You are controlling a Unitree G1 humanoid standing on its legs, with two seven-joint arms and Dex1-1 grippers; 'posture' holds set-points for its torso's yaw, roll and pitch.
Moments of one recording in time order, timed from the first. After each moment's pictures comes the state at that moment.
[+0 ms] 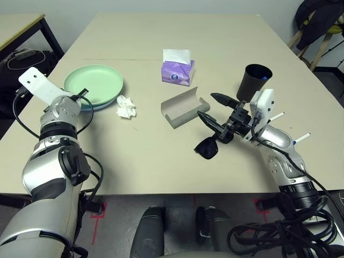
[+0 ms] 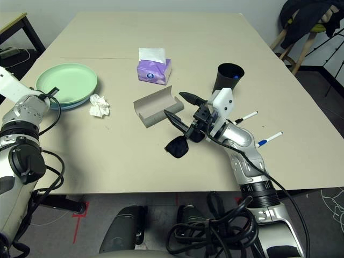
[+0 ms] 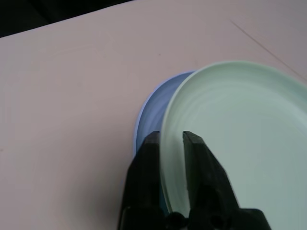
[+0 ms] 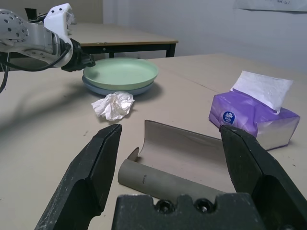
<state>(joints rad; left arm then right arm) -1.05 0.57 0.52 1.16 -0.32 0.27 0.23 -0.38 -0.32 0.05 0.04 0.35 0.00 0.77</state>
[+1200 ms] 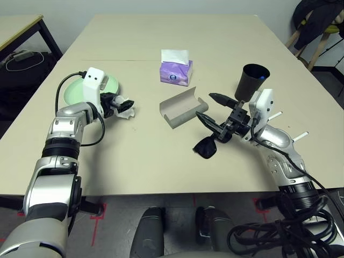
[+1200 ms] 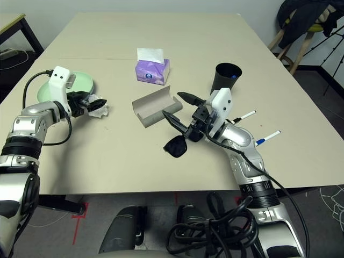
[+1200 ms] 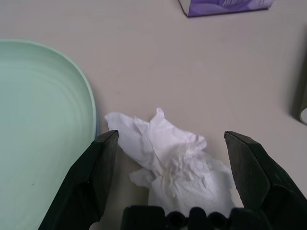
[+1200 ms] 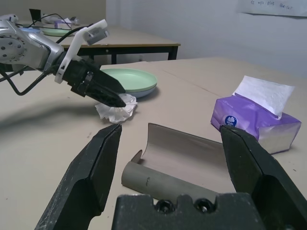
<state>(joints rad) -0.81 0.65 0.02 0.75 -0.16 0.42 -0.78 -0.38 -0.32 0.06 0.01 0.35 0.02 0.77</state>
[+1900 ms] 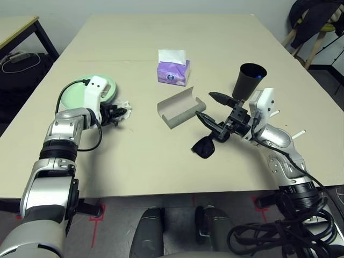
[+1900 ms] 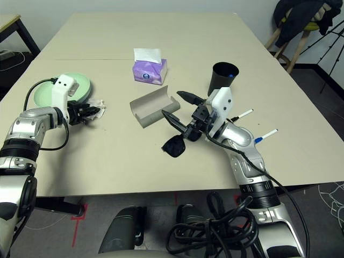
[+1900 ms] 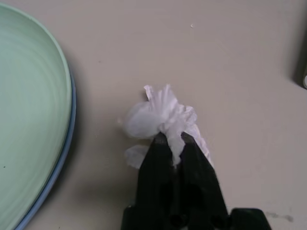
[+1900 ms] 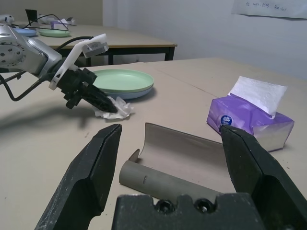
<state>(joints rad) -0.79 0.65 0.01 0.76 -0.10 0.45 -0.83 -0.38 -0.32 0.06 0.00 0.35 0.02 0.77</state>
